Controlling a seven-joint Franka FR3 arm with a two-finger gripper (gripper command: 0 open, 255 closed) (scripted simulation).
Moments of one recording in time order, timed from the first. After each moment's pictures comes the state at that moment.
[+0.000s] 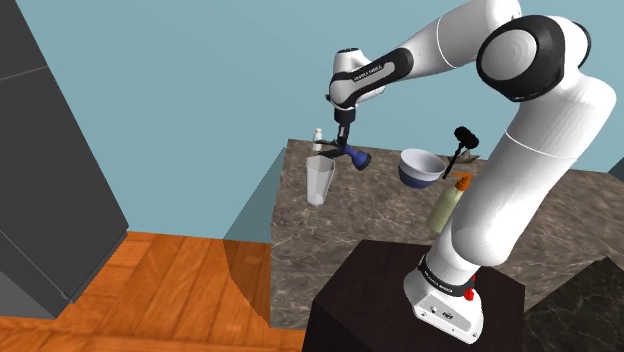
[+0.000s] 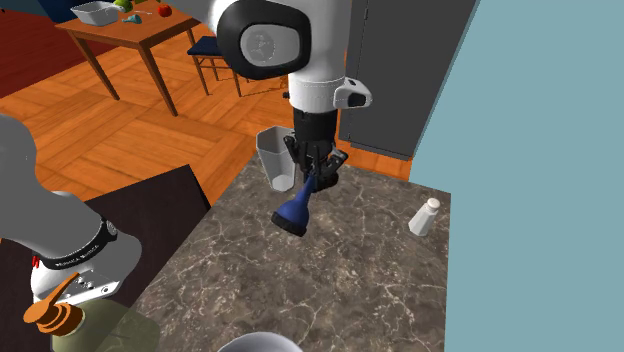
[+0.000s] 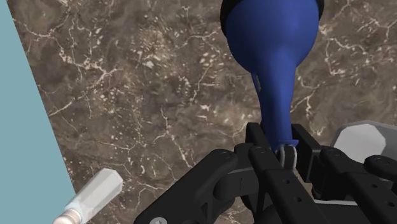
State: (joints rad) arm 0.04 0.01 -0.37 -2.18 -0.16 2.13 -0.64
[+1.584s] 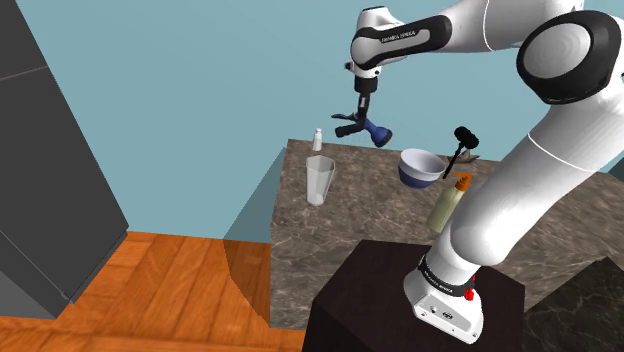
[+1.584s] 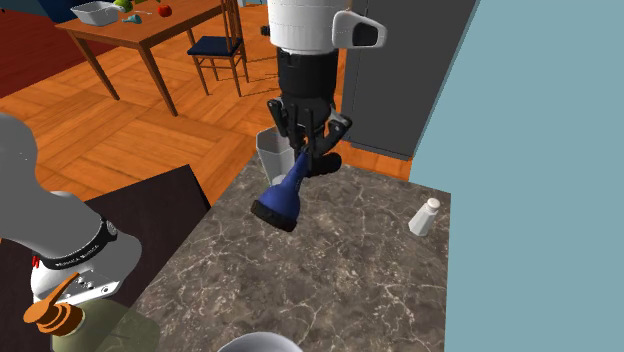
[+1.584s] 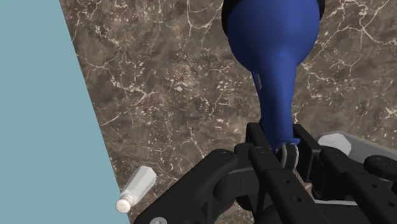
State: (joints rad) arm 0.01 -0.16 -0.40 -2.07 -0.22 1.87 -0.71
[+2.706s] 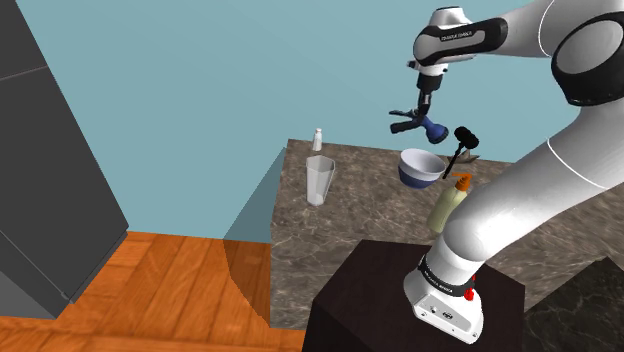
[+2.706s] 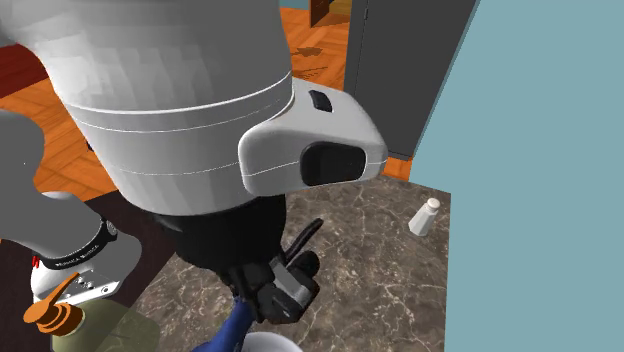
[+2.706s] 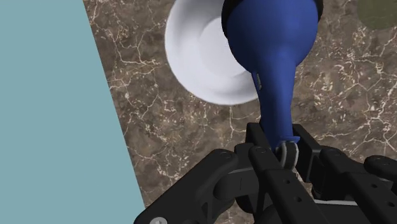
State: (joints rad) arm -0.16 -0.31 -0.63 -2.12 -0.34 1.87 -1.06
